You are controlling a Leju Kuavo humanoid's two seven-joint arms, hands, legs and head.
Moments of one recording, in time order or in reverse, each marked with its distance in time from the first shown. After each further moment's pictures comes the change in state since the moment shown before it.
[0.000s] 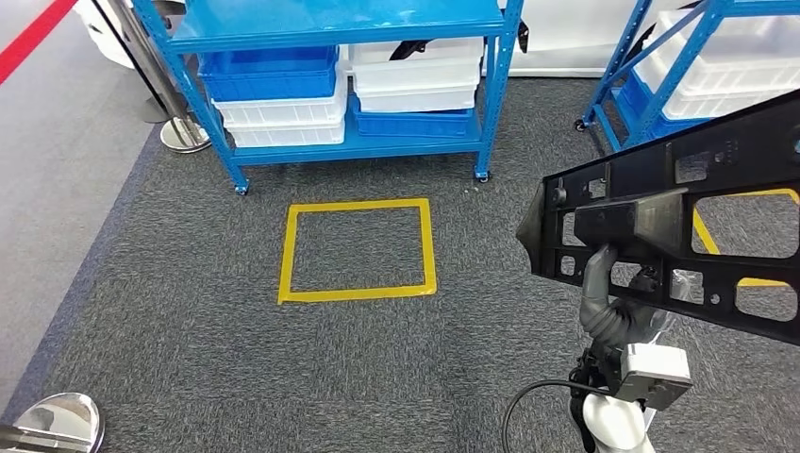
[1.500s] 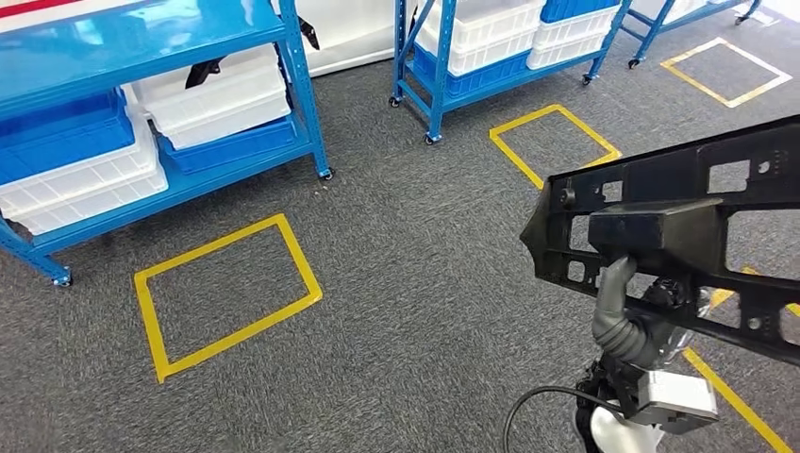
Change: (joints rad) left arm 0.007 0.012 0.000 0.000 -0.029 -0.017 0.008; right arm 0.032 0.028 -0.030 -0.072 0.008 -0.007 -0.034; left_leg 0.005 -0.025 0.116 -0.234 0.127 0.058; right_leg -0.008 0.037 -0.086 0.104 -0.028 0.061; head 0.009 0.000
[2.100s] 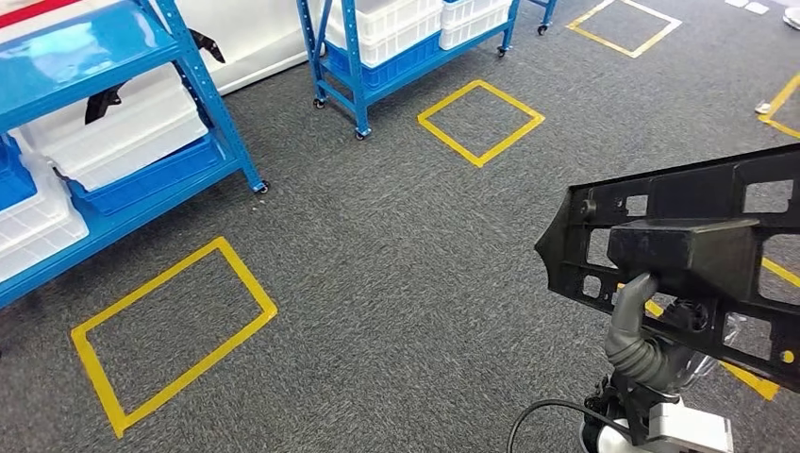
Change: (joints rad) left arm 0.005 0.000 0.001 0.000 -0.011 -0.001 0.008; right arm 0.081 0.001 0.000 -0.081 0.025 -0.040 -0.025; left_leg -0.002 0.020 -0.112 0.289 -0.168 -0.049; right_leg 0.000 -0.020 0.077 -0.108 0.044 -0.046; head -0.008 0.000
